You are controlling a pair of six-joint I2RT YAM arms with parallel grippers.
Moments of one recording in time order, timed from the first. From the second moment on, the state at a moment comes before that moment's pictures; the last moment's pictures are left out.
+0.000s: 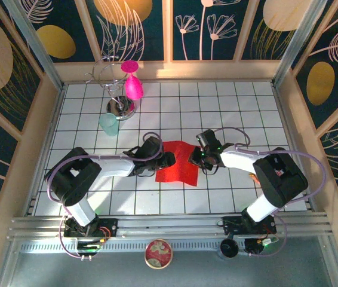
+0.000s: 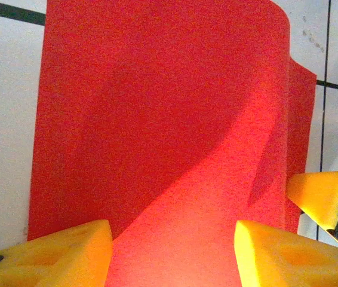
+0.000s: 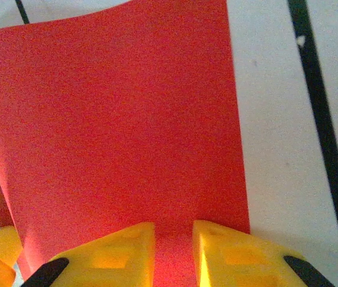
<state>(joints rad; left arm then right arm) -0.79 1.70 0.75 0.10 0.12 -0.98 0.58 1.58 0.72 -0.21 -0.18 0.94</state>
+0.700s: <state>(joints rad) -0.79 1.66 0.71 0.15 0.17 -1.02 0.60 1.65 0.72 -0.03 -0.29 0.96</state>
